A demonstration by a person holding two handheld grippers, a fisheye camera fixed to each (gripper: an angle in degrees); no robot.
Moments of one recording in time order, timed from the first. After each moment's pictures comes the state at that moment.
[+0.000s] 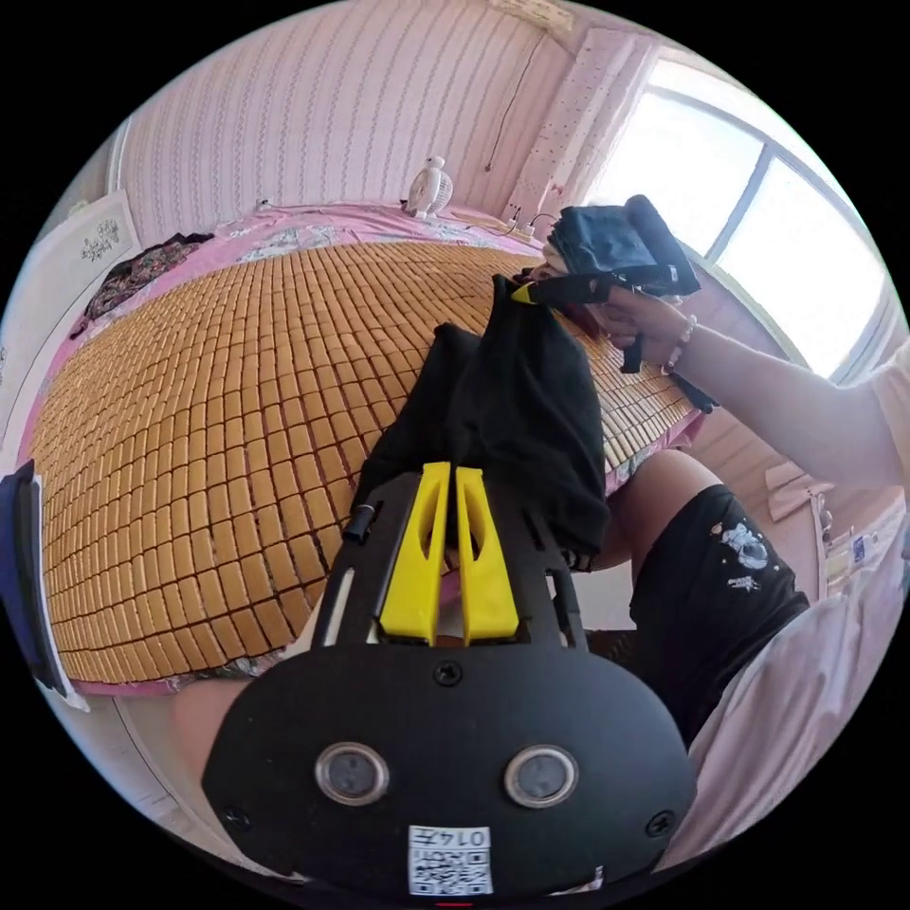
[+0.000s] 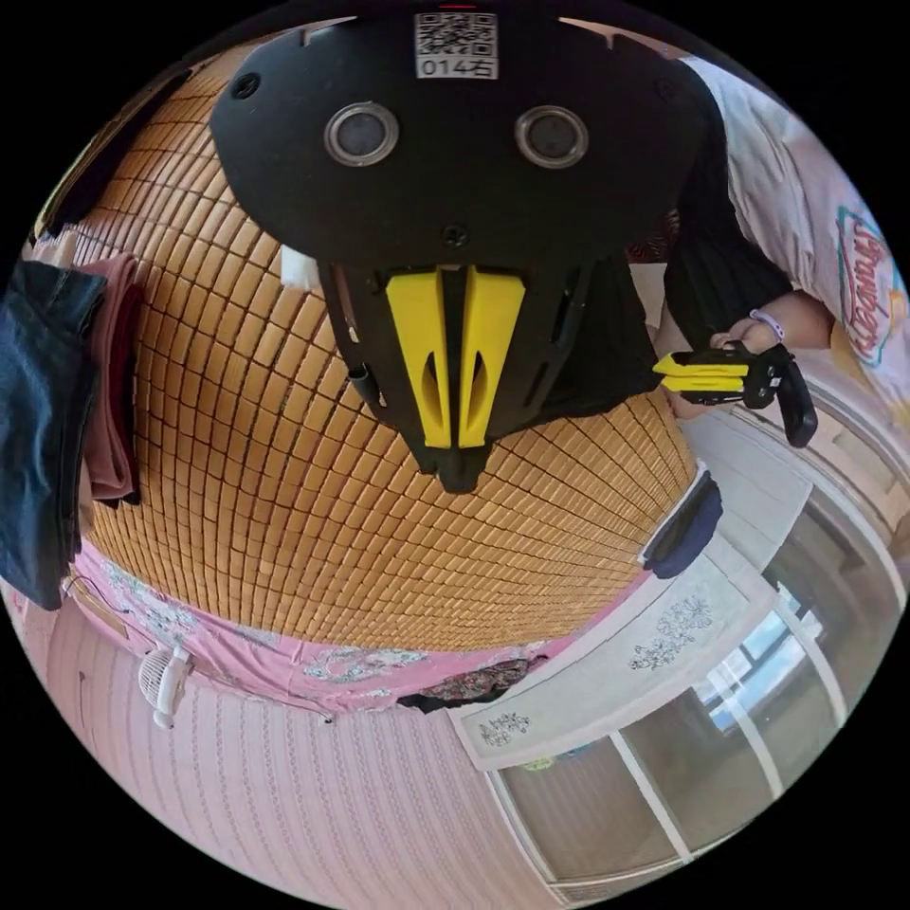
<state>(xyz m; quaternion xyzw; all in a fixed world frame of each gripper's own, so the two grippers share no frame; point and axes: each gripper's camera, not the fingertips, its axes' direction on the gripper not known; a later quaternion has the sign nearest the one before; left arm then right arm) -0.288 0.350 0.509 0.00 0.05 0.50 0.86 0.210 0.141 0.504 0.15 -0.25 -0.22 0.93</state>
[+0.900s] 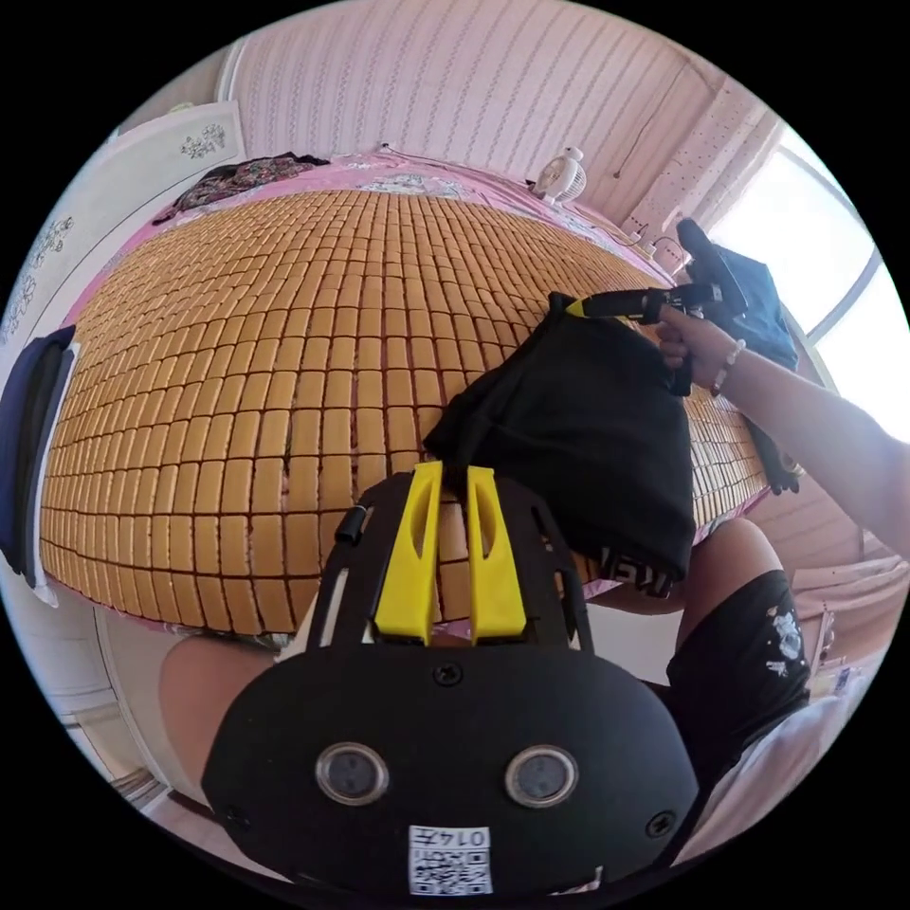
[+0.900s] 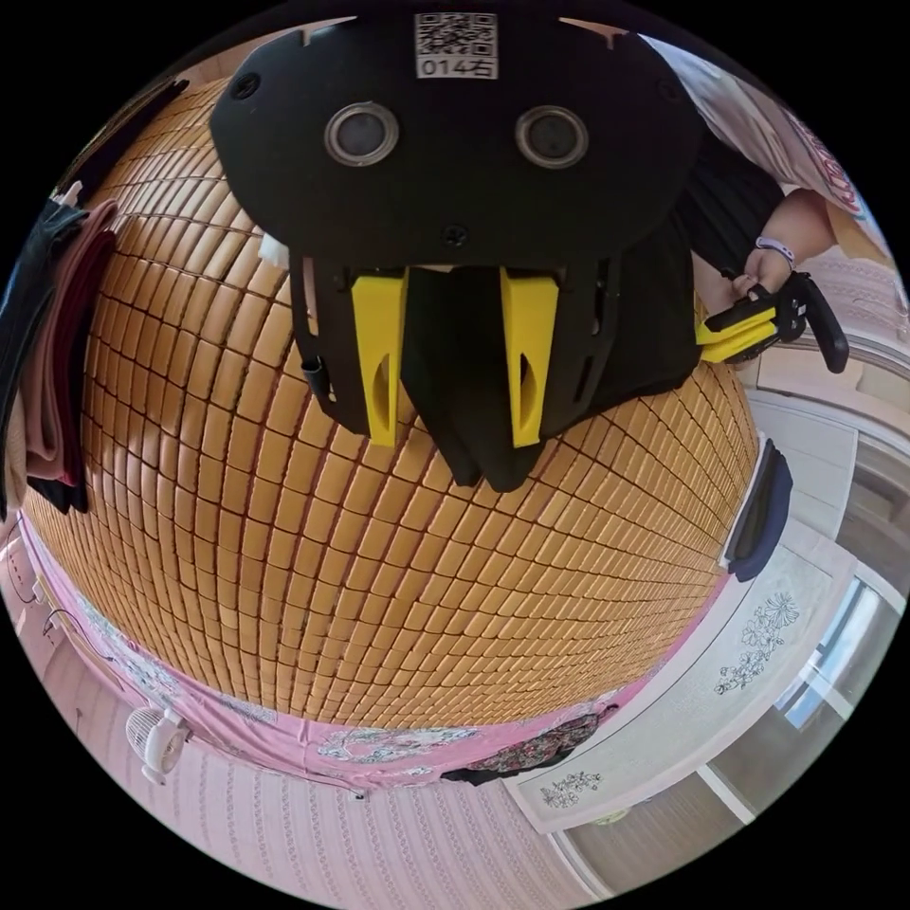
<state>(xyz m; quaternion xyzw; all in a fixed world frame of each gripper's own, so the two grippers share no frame) -0.360 0.309 0.506 -0.01 -0.03 0.35 0.94 0.109 0.030 0.603 0.04 -0.19 -0.17 0.97</state>
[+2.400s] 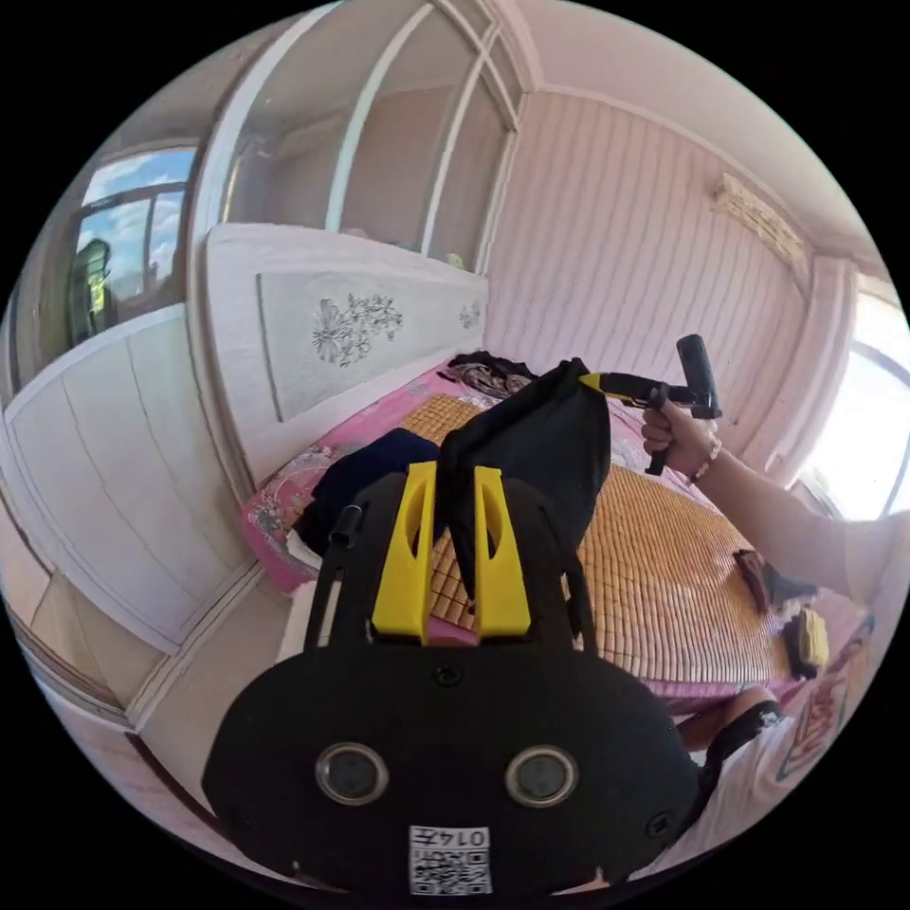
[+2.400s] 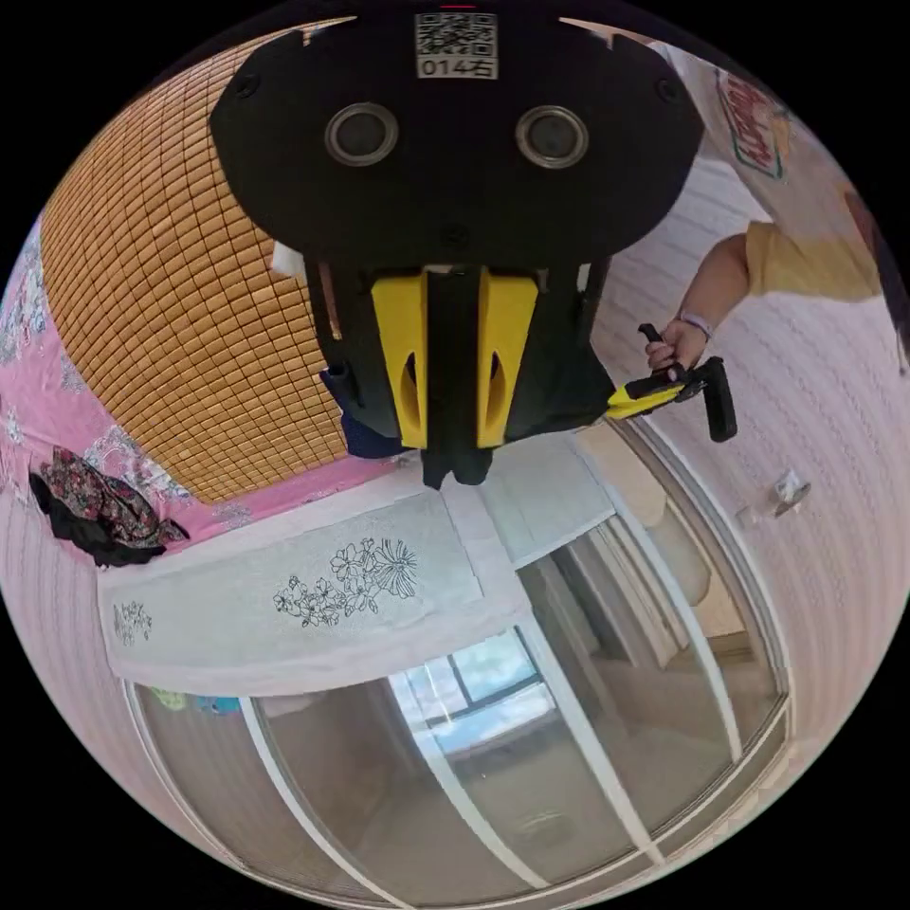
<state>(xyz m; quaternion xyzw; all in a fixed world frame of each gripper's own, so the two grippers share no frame) -0.661 0.314 0.127 0.33 -0.09 0.14 0.93 -0.364 0.088 0.349 0.14 -0.46 -0.48 0.73</state>
